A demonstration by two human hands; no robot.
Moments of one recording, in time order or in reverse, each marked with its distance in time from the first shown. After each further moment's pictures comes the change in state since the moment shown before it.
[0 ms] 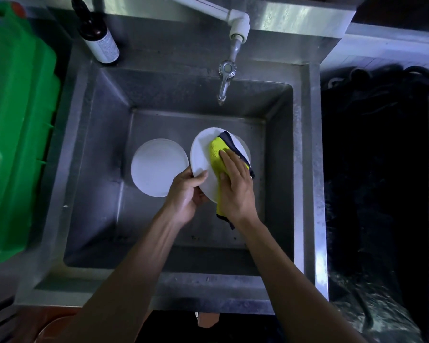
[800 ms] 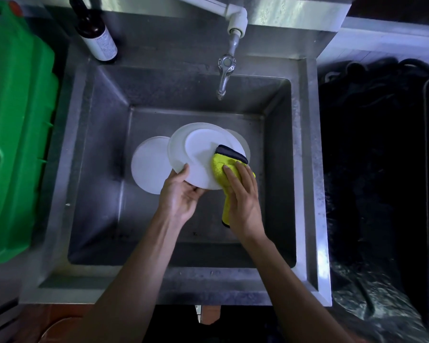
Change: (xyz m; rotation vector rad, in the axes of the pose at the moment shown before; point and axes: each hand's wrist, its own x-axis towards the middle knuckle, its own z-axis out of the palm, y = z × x) left_hand -0.006 -0.003 -0.017 -0.394 0.074 0.024; right_hand -0.044 0.015 0.000 -0.133 0.047 -0.070
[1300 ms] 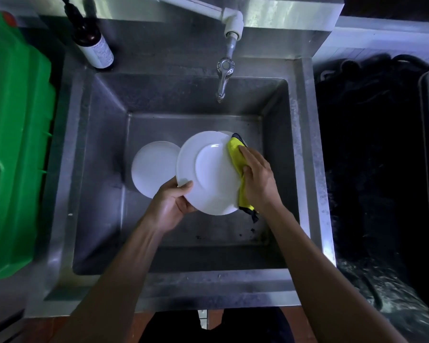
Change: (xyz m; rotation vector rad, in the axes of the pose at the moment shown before) left_hand -0.004 0.027 -0.036 0.361 -0.240 -0.131; right_hand 0.055 0.014 -0.025 0.020 -0.092 0.185
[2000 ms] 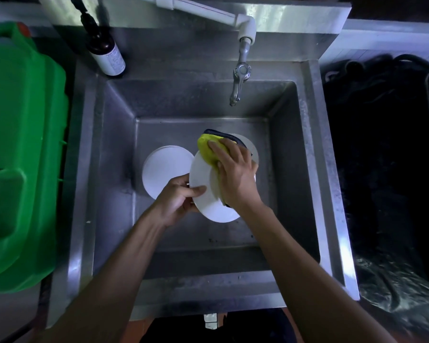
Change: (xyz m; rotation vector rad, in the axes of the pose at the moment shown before) left_hand 0.004 0.036 -0.021 0.247 -0.028 -0.066; right_hand 0.005 -0.077 0.057 -0.244 0.099 -0.213
